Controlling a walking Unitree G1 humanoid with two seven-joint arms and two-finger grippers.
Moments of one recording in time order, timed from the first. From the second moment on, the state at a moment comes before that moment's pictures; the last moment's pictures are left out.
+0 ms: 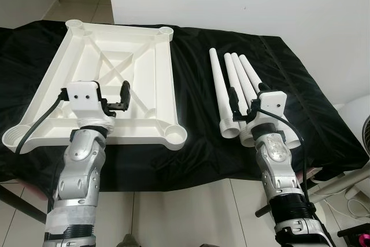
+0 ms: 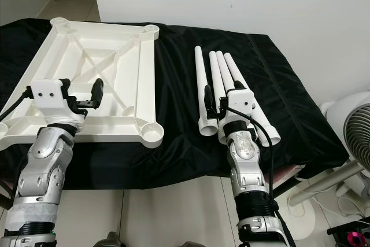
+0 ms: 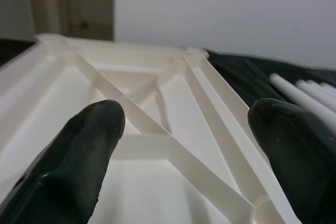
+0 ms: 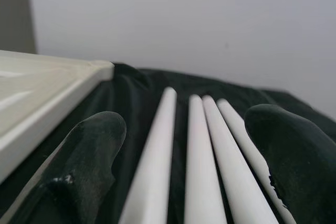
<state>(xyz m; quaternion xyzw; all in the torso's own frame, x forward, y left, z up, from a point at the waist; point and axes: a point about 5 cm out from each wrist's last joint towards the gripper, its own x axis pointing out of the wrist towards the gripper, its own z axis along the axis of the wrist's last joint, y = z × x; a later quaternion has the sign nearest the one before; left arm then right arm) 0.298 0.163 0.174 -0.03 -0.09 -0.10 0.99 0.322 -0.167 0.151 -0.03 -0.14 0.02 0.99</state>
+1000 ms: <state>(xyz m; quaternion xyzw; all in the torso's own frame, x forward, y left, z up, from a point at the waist) 0.278 0.112 0.183 -0.02 -0.05 -0.24 0.97 0.296 -0.178 0.111 -0.02 -0.02 0.01 1.00</state>
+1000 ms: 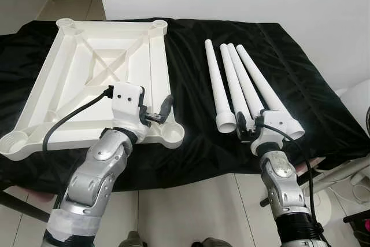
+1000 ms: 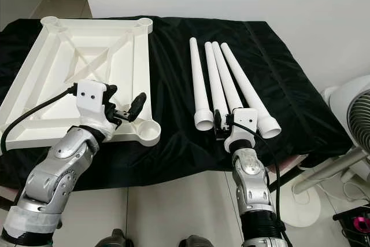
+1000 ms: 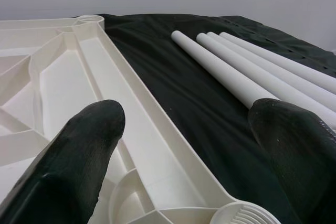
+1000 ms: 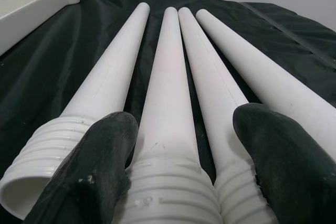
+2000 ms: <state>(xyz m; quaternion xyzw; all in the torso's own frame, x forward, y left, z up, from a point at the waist) 0.276 0.114 0.186 -0.04 -0.04 -0.26 0.96 0.293 -0.165 0.094 -0.05 0.04 0.07 1.00</state>
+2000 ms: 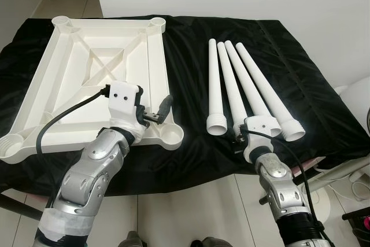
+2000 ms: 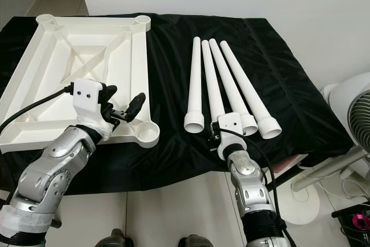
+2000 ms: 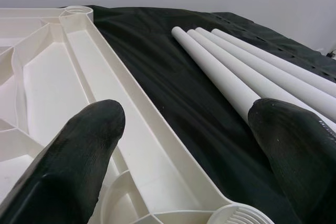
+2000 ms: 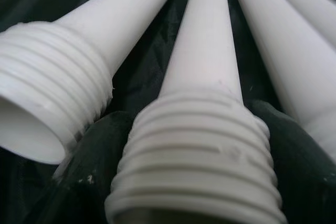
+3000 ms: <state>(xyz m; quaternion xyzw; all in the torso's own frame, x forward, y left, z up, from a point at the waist) 0.279 0.098 0.195 -0.03 -0.05 -0.30 0.95 0.301 -0.176 0.114 0.02 -0.06 0.00 1.00</state>
